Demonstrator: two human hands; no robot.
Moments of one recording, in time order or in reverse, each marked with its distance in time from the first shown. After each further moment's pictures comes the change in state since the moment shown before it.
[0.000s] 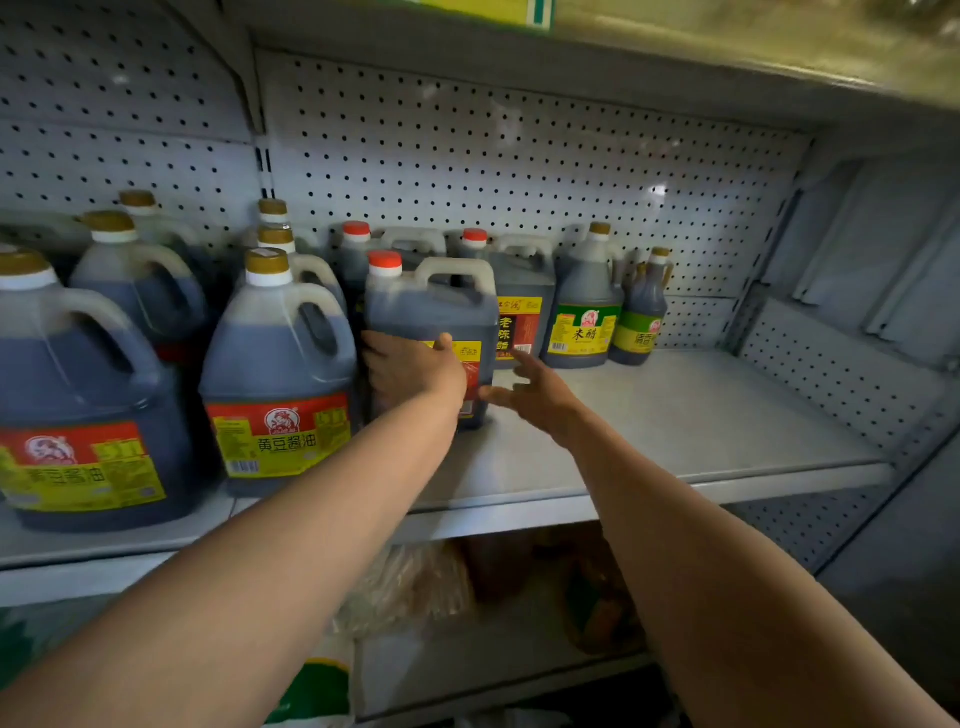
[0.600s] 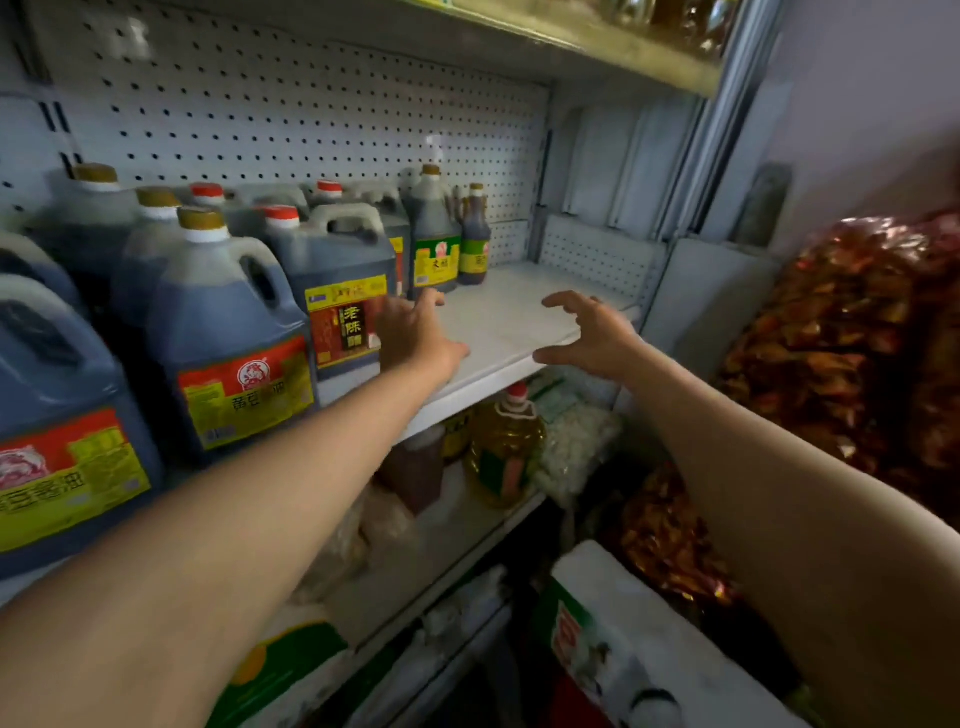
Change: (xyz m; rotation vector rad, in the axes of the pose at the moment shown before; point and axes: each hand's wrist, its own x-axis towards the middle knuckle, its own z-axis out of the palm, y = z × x) left_hand -0.063 -0.038 -0.077 0.278 -0.705 0.745; right_hand -0.251 -0.065 -0.046 -0.739 0.472 0.232
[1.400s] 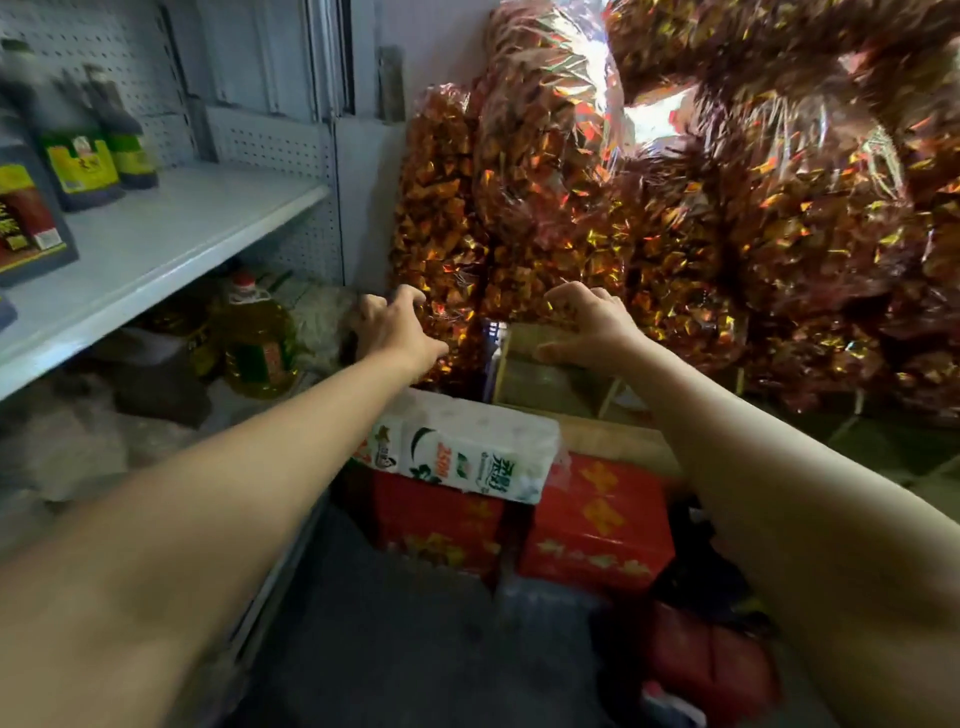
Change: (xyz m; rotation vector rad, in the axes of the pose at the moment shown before) left_hand -0.369 0.075 -0.020 -0.129 -0.559 0.441; right_hand -0.512 0.005 -0.104 -0.184 0.215 0.701
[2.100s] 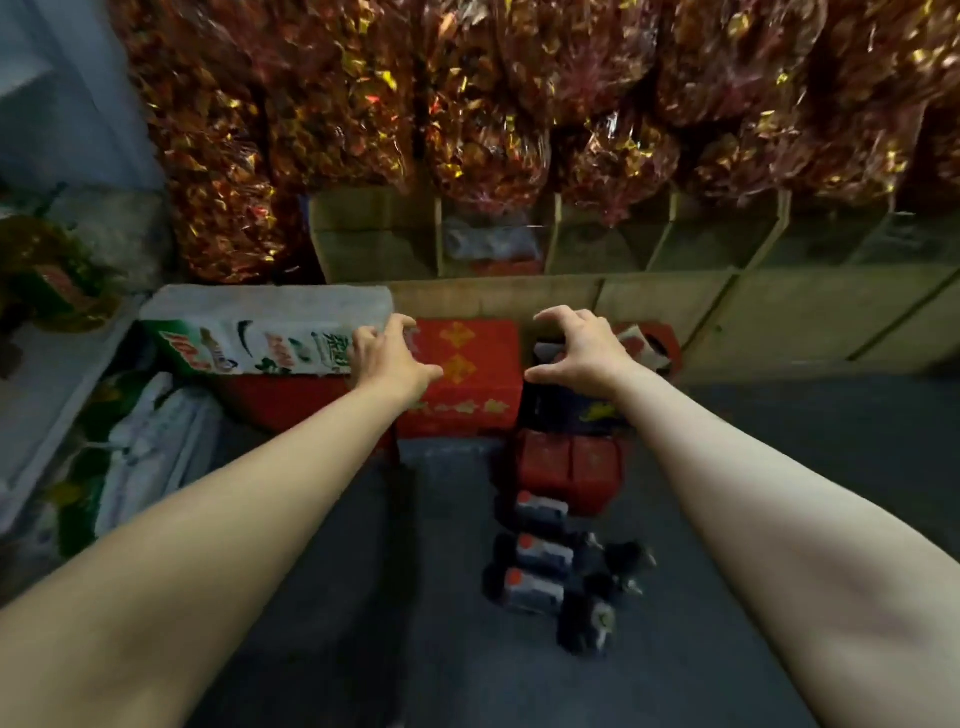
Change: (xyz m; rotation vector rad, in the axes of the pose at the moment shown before) left_hand -0.267 0.164 0.241 0.096 -0.350 -0.025; right_hand -0.265 0.334 -0.021 0.117 -0.154 0.306
